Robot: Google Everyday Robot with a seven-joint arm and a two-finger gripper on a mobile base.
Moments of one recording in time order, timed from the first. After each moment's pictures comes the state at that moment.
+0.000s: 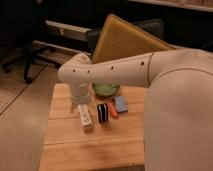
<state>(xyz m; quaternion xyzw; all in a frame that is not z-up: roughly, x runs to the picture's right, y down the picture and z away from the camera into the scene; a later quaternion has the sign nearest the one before) -0.108 0.103 0.703 -0.26 0.23 0.64 0.68</state>
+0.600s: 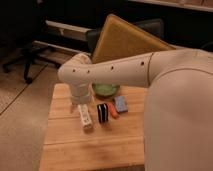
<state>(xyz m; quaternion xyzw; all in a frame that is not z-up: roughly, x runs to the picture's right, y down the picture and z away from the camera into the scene) -0.108 0.102 0.703 -0.26 0.23 0.64 0.69</state>
